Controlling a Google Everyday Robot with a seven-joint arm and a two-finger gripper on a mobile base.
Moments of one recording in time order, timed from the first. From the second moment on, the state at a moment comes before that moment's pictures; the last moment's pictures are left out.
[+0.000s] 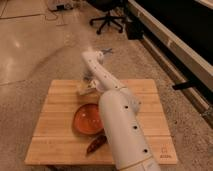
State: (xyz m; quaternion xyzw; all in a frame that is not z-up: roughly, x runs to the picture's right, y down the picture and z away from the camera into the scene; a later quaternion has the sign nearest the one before) arm -0.141 -0.024 1.003 0.10 -0.33 -0.93 0.16
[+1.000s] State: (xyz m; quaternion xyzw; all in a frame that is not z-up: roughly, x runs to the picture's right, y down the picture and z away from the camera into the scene) arm -0.170 -0.032 0.972 0.16 -0.30 -0.94 0.11
